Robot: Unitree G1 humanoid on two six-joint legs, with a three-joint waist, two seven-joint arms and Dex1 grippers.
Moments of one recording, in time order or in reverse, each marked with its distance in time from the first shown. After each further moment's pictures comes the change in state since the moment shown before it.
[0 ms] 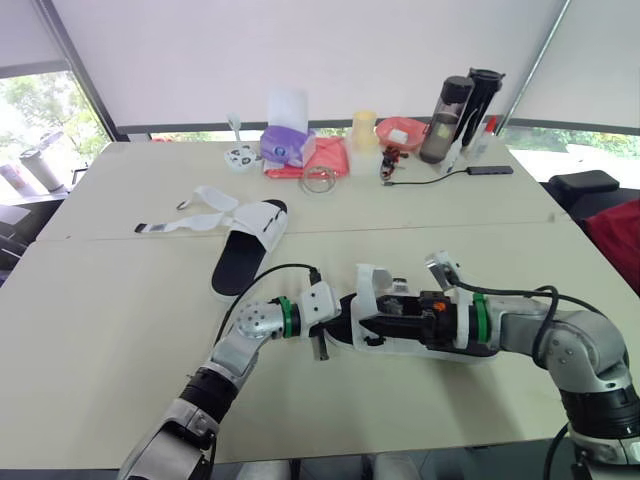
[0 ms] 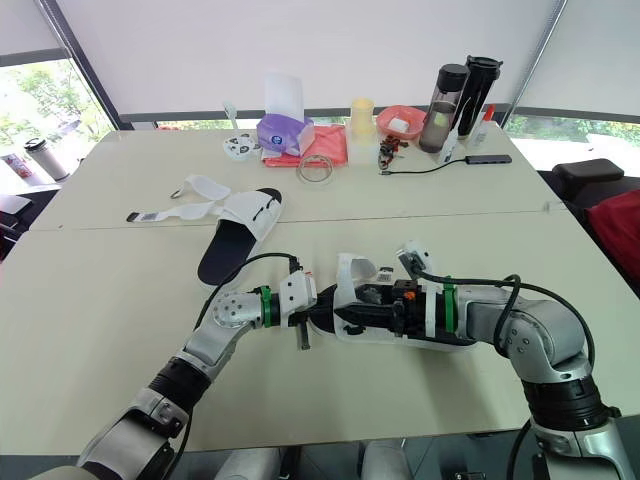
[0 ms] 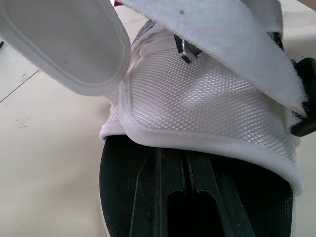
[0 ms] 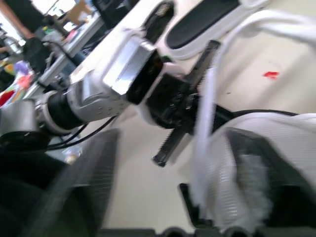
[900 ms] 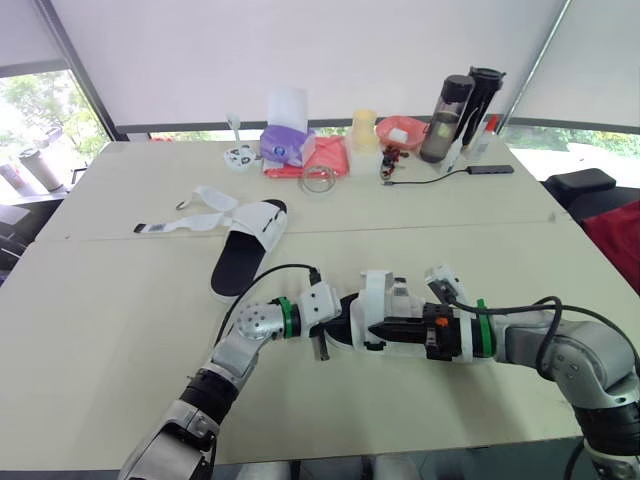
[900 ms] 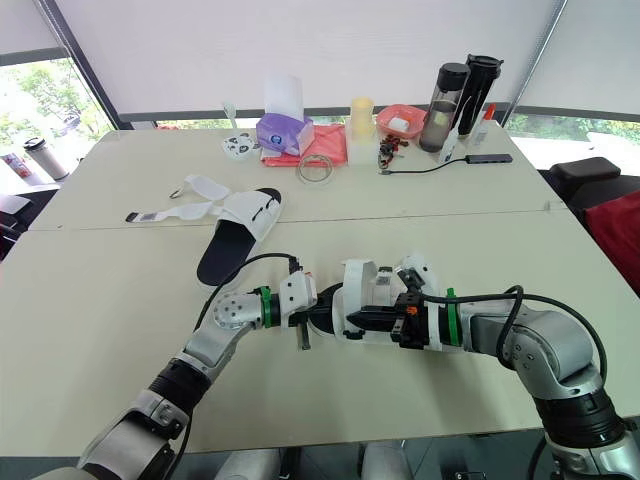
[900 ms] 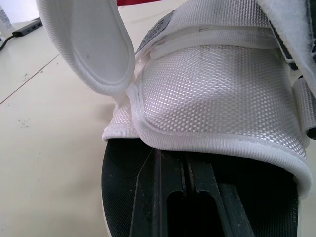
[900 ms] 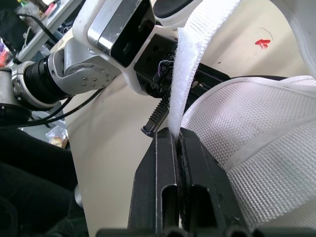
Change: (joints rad) left arm 0.007 -0.004 0.002 -0.005 0.002 0.000 0.007; right arm 0.077 -0.096 0.057 -0.081 -0.060 -0.066 0.018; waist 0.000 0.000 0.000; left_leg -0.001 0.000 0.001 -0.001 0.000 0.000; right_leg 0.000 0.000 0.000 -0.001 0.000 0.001
